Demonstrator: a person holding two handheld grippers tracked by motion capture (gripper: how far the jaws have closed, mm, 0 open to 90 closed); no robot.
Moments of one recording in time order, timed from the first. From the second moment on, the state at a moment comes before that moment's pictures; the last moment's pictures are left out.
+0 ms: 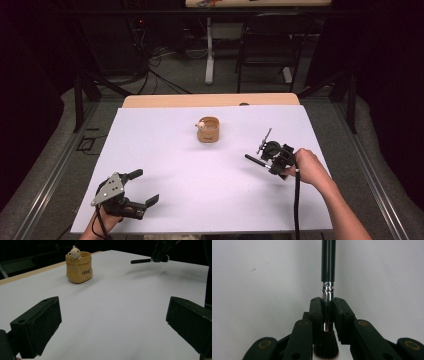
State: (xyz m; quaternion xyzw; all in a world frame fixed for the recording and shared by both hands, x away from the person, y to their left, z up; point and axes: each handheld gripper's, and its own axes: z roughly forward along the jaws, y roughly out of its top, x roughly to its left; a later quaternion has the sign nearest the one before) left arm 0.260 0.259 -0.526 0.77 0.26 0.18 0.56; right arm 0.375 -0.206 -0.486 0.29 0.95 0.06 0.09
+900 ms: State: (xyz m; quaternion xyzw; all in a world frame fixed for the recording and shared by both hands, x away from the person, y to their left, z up) left arm 0.262 0.256 -0.526 0.78 0.26 0.17 0.54; right arm 0.363 -0.160 -0.475 0.20 0.97 0.07 0.08
